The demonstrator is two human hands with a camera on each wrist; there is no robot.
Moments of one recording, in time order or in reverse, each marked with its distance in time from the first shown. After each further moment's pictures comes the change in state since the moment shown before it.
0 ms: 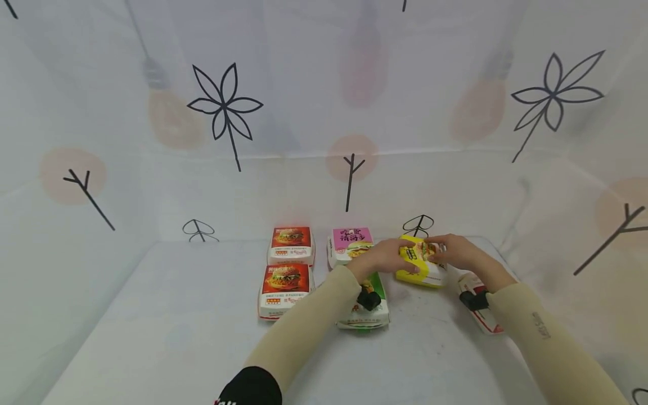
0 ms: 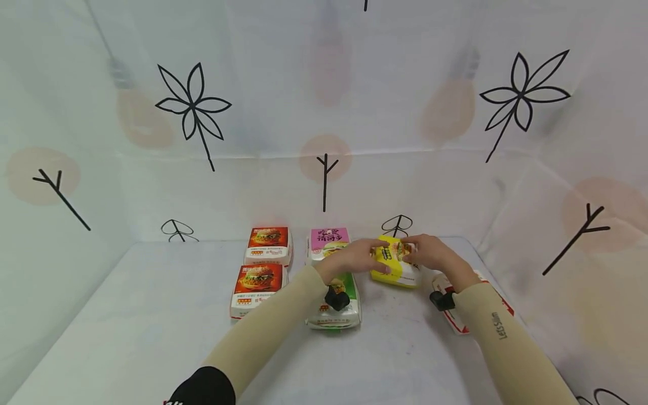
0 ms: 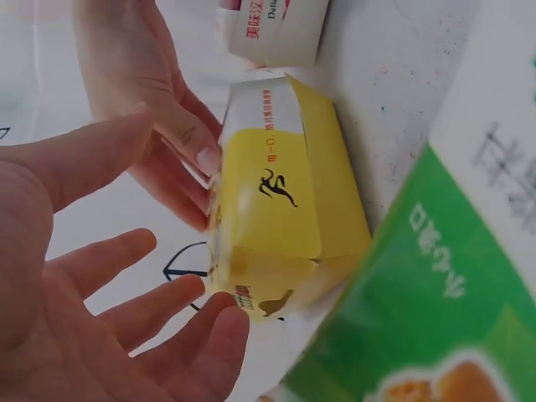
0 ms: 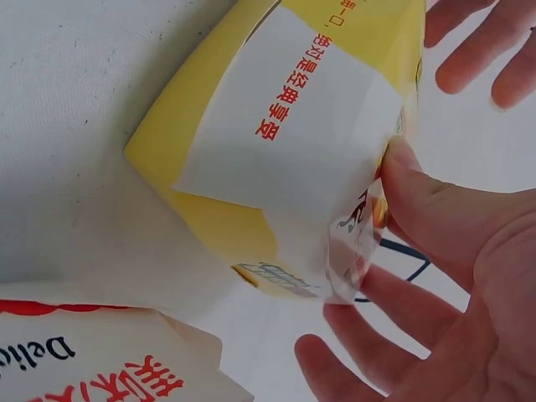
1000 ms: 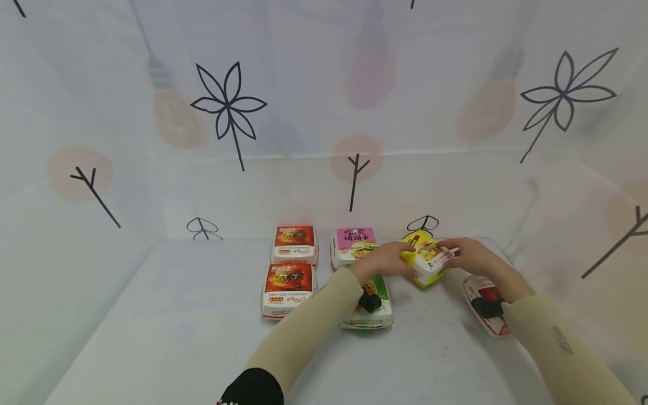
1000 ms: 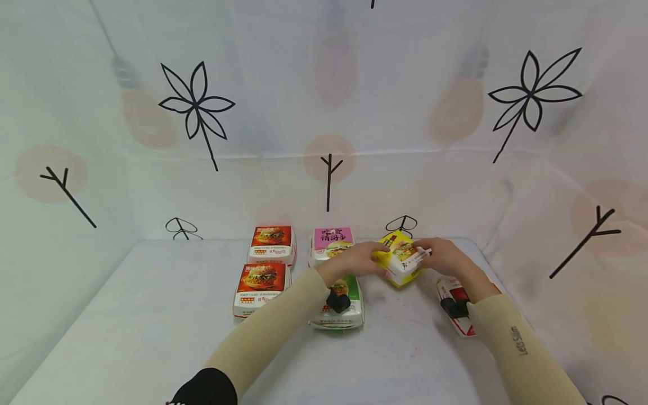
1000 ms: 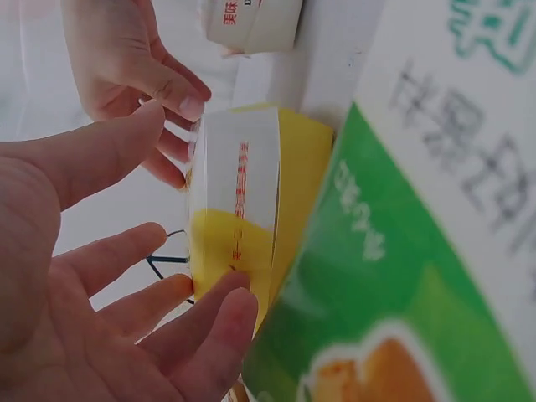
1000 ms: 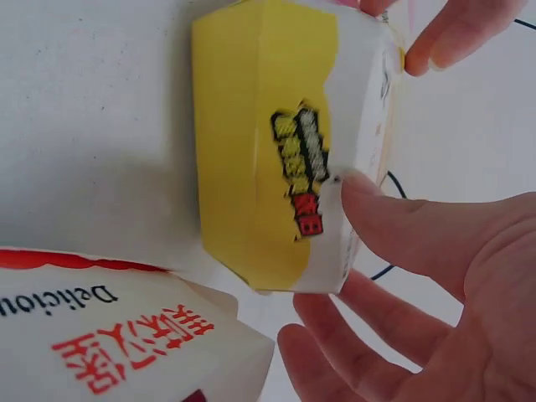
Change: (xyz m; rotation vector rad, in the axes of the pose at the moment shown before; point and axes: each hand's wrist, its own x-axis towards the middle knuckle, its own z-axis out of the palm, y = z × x) left_hand -0.001 -0.009 0.003 -0.014 -0.016 -0.010; right_hand -0.016 0.012 -0.004 0.058 0.022 -0.061
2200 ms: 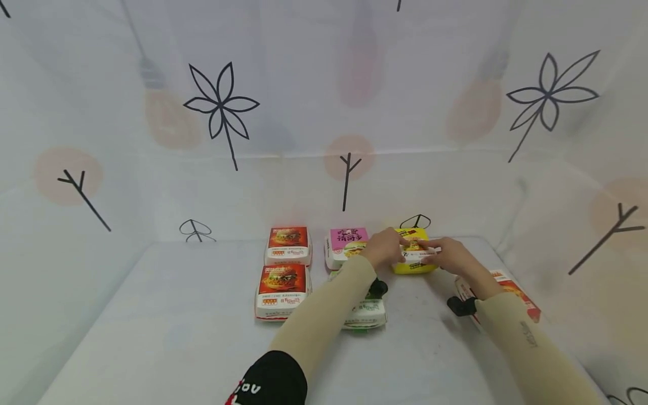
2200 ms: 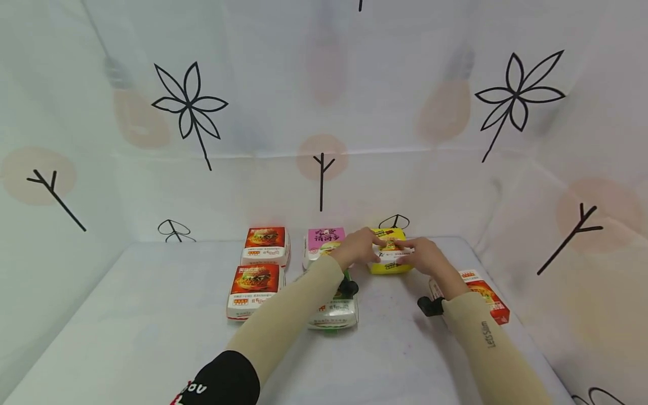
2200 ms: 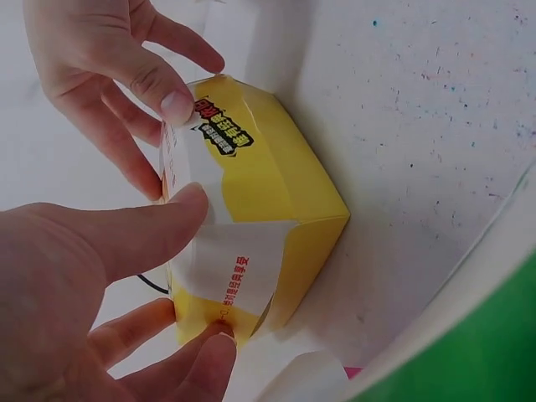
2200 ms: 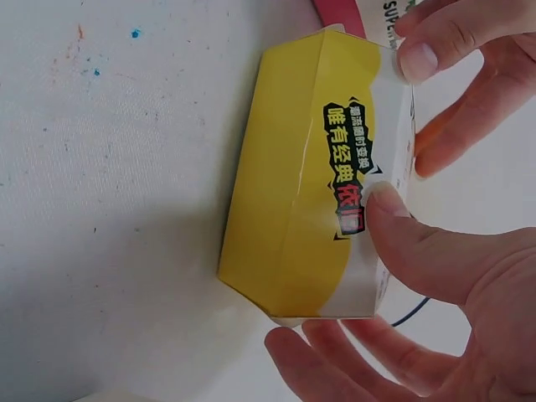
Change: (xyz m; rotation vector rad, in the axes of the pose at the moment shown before) left_hand 0.038 0.012 0.004 0.209 0.148 -0.162; right_hand 0.018 -0.007 0.023 0.078 0.066 0.164
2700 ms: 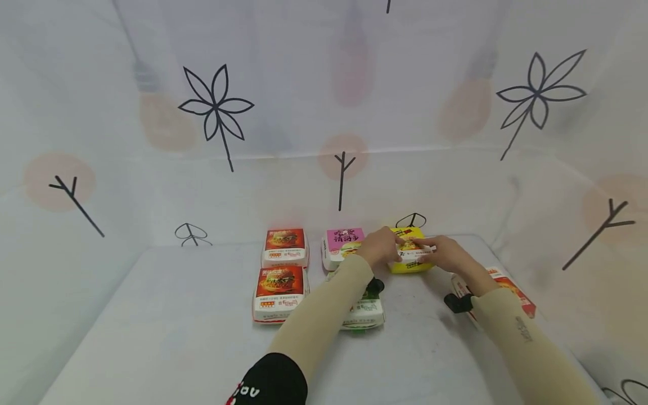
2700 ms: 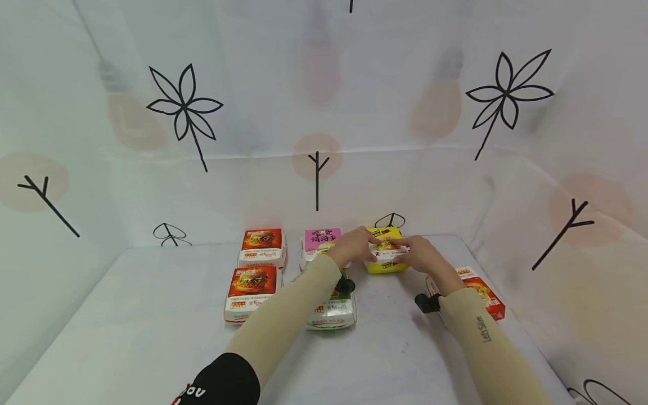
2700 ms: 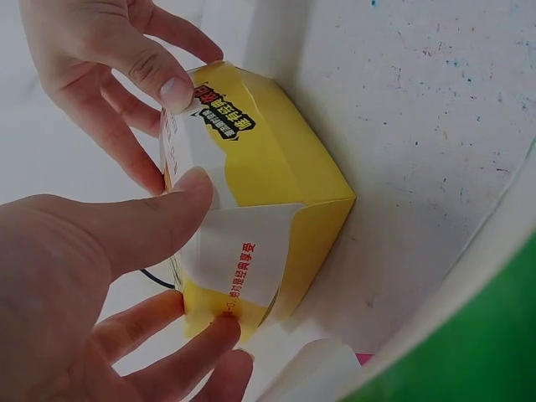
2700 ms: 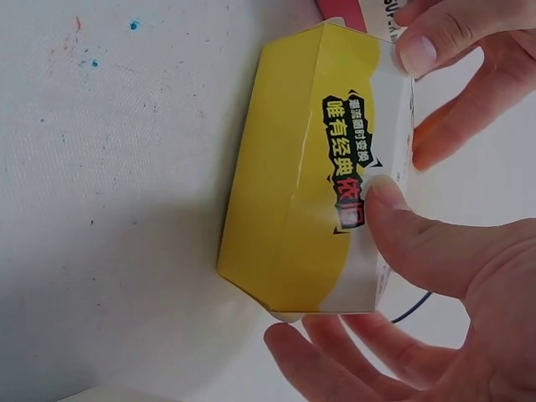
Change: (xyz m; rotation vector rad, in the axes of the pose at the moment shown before) left_hand 0.002 -0.004 0.001 -0.025 0.009 -0.003; right_hand 0.007 0.008 0.004 -0.032 0.003 -0.027
